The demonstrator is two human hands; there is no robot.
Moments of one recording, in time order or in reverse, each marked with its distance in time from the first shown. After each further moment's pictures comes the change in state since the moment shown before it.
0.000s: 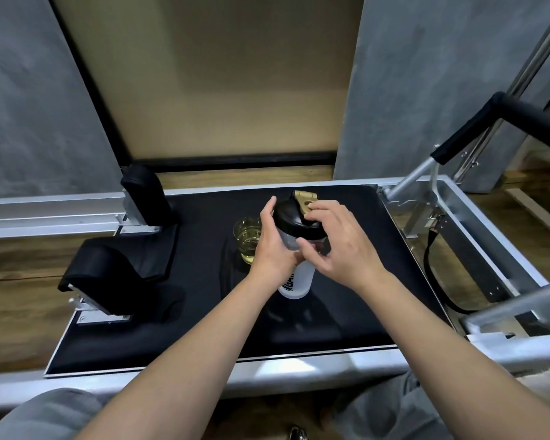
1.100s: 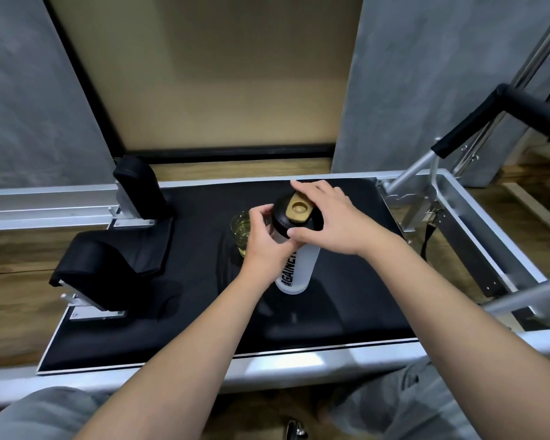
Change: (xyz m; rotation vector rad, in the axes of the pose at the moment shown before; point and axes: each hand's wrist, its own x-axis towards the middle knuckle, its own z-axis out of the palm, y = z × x) left_hand -0.005 -0.004 -0.008 -0.163 0.098 -0.003; right_hand 0.046 0.018 -0.007 0.146 -0.619 0.447
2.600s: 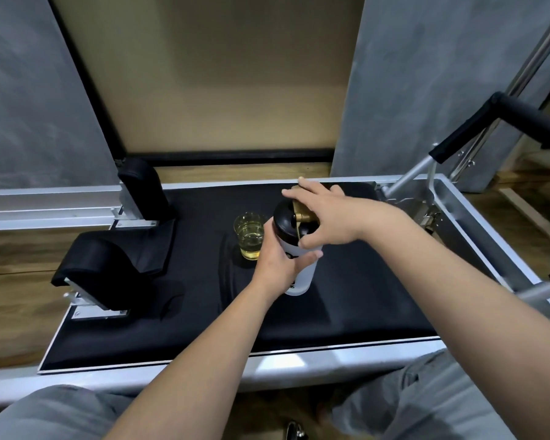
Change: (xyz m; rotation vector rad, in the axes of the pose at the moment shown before) left_hand -0.011 -0.009 0.009 0.009 -0.130 -0.083; right_hand 0.003 -0.051 -0.033 -0.332 -0.292 0.093
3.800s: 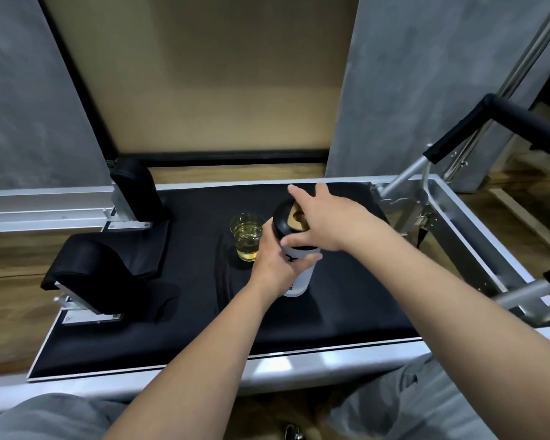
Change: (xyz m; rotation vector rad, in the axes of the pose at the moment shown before) left_hand 0.003 -0.009 -0.002 0.125 -0.014 -0.029; right_hand 0.004 -0.021 0.016 -0.178 0.089 0.181
